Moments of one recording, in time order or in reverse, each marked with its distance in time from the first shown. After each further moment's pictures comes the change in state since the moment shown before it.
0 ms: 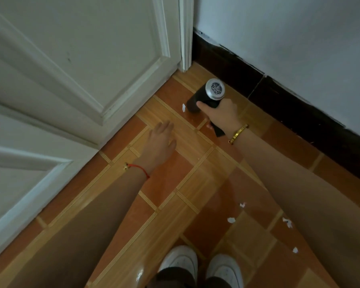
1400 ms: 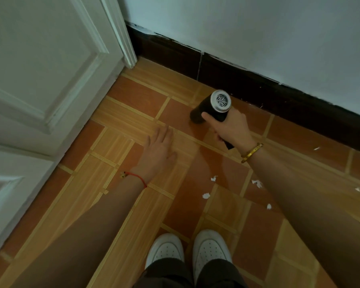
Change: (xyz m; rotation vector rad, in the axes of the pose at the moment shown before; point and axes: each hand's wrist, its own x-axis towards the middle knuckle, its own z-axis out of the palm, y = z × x) left_hand -0.028 0.075 0.057 0.145 -0.174 0.264; right_hand -0.087 0.109 -0.090 -0.202 0.276 -0.087
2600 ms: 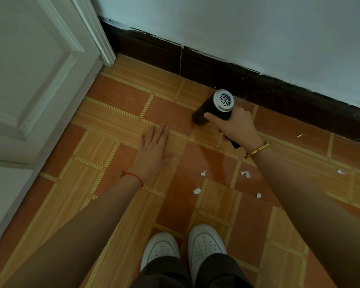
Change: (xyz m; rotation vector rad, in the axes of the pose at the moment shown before) left_hand 0.015 0.003 0.026 0.070 0.002 0.067; right_hand -0.017 0.029 -0.034 -0.079 -0.005 0.067
